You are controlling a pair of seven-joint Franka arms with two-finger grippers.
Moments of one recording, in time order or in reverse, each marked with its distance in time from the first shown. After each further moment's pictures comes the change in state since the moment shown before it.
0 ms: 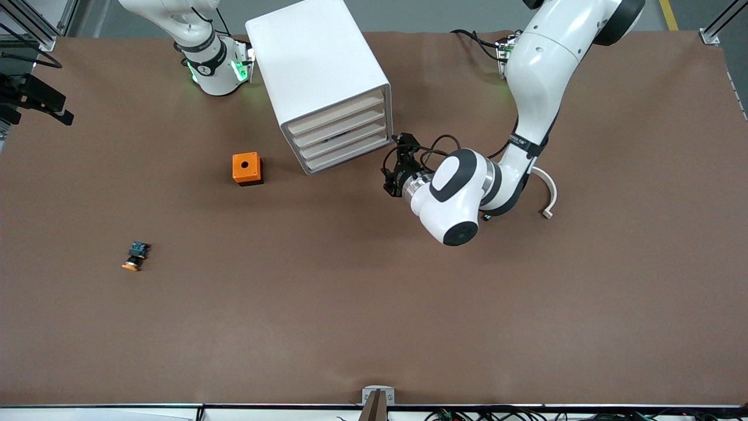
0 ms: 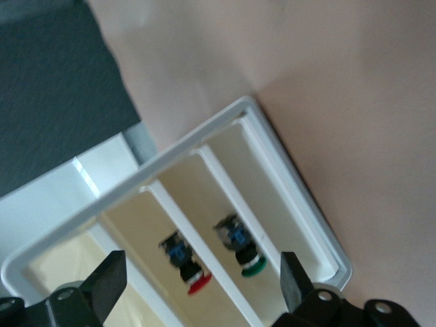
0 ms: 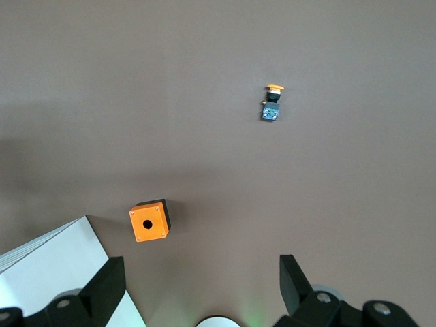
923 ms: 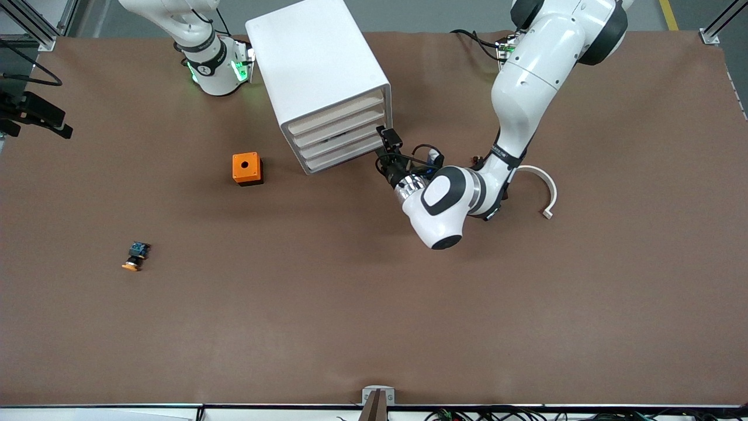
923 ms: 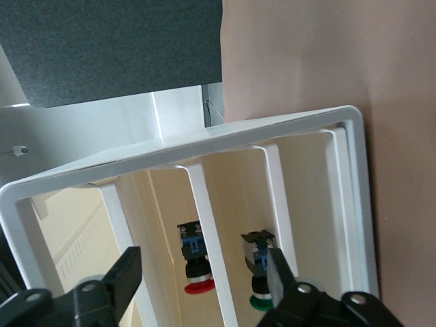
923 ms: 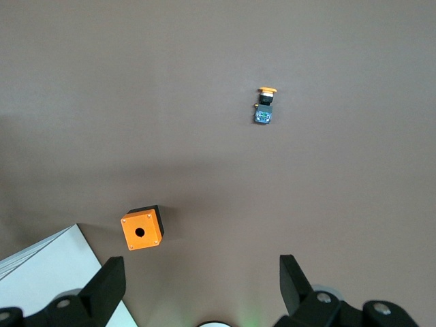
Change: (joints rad) left arm -0.020 0.105 -0.011 -0.001 -0.133 -0.109 -0.310; right arm -0.006 0.051 -0.019 0.021 -0.011 0.017 0.000
